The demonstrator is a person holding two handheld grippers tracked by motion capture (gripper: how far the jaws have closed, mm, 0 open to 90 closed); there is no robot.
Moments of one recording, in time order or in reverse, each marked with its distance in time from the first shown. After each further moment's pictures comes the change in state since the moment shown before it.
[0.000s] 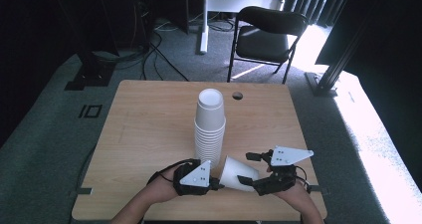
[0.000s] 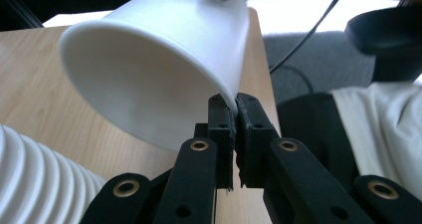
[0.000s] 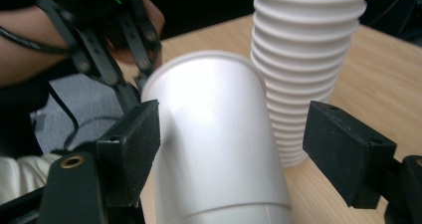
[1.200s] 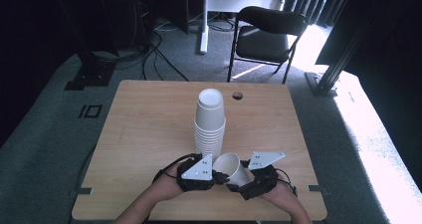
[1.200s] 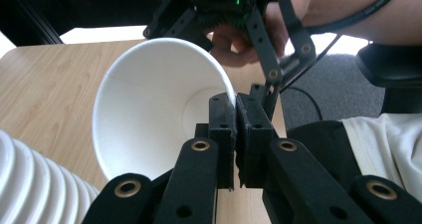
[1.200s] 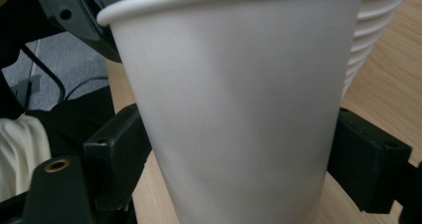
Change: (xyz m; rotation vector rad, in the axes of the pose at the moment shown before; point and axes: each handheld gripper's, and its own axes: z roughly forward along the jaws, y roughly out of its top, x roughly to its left) left arm 0.010 0.008 0.001 -0.117 0.028 -0.083; right arm -0.003 -0.027 0.049 0.176 0.008 0.016
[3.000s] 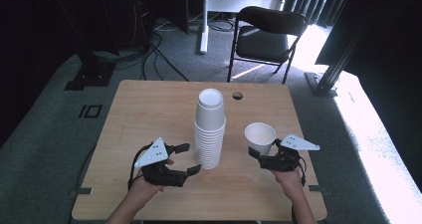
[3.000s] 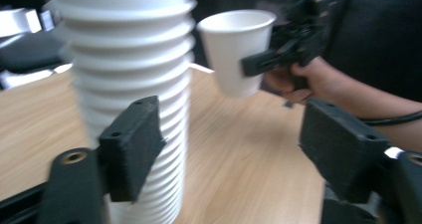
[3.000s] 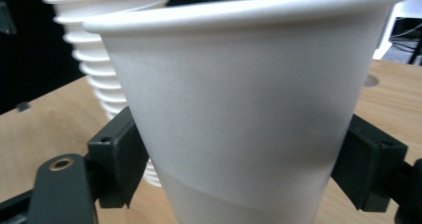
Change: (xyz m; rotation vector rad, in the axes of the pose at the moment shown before) left arm 0.006 -0.050 -0.070 -0.249 0.337 -0.417; right arm -0.064 -0.021 -0.038 -0.349 -0.328 0.211
